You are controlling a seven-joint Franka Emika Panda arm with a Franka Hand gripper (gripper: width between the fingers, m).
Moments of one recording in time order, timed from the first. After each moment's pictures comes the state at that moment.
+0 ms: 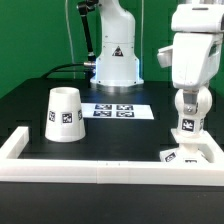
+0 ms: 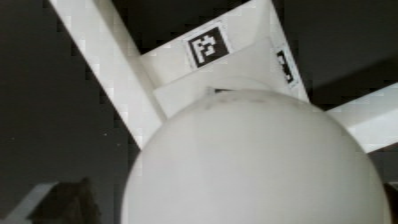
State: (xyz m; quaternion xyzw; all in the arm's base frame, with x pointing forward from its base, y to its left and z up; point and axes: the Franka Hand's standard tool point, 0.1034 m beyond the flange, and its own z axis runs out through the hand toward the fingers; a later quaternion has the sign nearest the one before) arm 0.618 0.104 0.113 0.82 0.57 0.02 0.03
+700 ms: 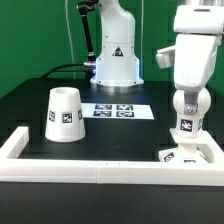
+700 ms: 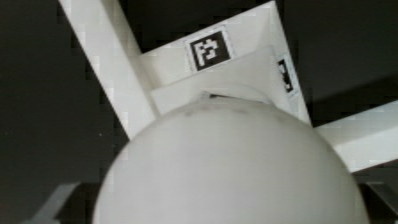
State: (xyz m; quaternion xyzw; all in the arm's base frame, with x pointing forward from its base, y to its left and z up) arm 0.617 0.101 0.110 0.84 0.54 0.02 0.03
